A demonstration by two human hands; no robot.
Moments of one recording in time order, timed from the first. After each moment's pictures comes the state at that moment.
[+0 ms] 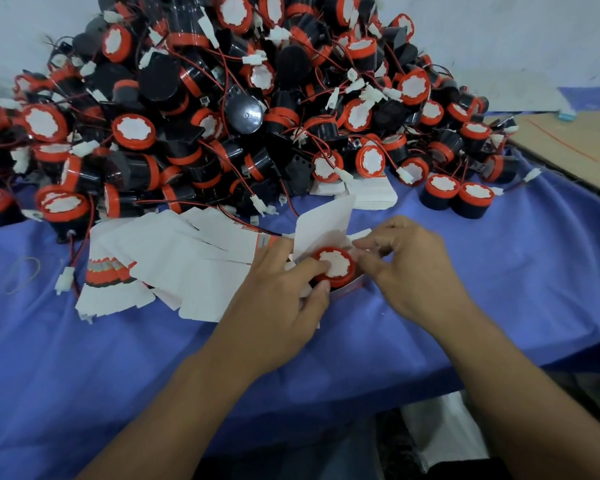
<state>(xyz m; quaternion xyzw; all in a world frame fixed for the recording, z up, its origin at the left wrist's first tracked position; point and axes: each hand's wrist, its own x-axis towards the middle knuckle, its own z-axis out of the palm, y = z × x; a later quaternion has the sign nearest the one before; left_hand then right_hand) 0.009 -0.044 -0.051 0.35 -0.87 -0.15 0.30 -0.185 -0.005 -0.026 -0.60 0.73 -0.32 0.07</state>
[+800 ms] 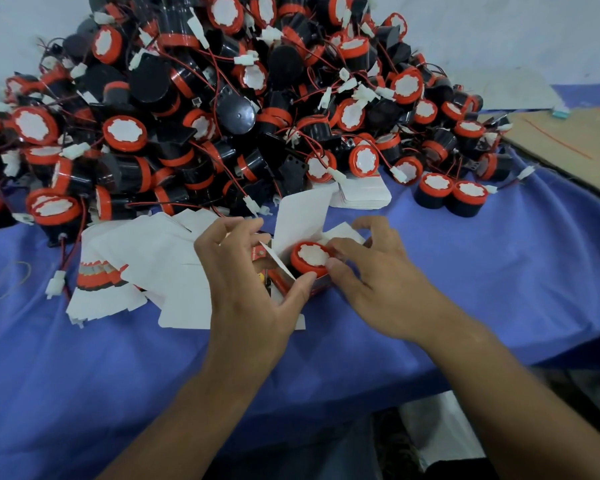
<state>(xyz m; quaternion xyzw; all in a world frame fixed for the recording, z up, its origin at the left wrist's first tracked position) 0.005 -0.038 -0.058 0.35 -0.73 -0.18 0.56 -0.175 0.003 -0.033 -0.68 0.69 -0.22 0.10</state>
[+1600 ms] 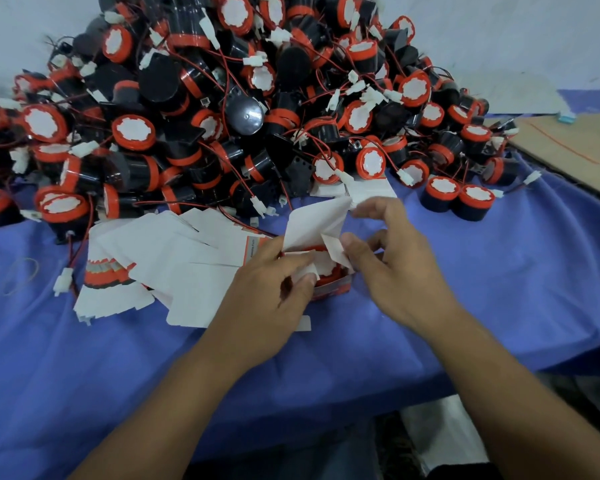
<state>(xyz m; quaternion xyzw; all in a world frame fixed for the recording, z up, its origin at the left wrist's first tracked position) 0.016 -0.055 -0.055 0.35 -0.84 -0.26 0.34 -0.177 -0.009 -0.033 -0.61 0.64 -0.45 0.14</state>
